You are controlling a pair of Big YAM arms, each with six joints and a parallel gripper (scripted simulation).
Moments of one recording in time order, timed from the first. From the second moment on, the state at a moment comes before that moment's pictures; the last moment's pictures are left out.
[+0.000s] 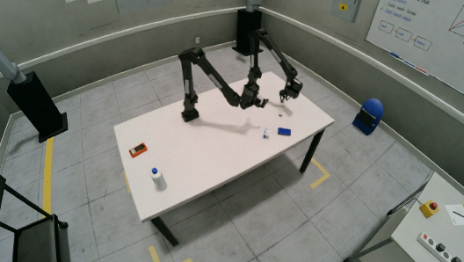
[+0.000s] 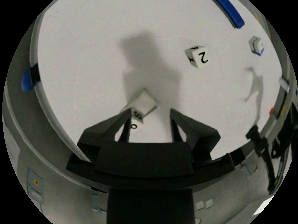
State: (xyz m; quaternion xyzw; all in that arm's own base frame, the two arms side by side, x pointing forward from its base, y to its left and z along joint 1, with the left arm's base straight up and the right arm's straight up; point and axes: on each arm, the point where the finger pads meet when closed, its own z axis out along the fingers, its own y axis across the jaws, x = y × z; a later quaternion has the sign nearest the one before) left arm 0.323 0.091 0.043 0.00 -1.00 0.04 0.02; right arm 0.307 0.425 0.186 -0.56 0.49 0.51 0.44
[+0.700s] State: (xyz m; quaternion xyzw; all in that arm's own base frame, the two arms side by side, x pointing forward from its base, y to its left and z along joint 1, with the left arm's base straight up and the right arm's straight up) left arm 0.282 0.108 0.039 -0.32 -0.95 0.01 0.02; right arm 0.291 0.459 0.178 -0.58 0.48 0.52 0.41
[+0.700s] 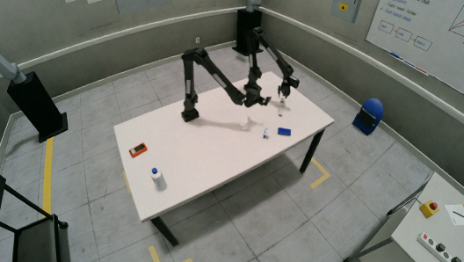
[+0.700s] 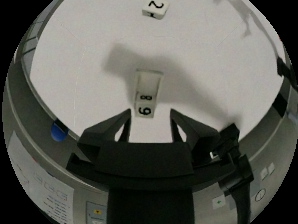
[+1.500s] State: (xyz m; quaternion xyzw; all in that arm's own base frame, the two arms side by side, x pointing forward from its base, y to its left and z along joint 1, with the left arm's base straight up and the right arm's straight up) left arm 0.273 0.120 0.008 -0.38 -0.92 0.01 0.01; right arm 0.281 0.481 0.169 -0.59 0.48 0.51 0.40
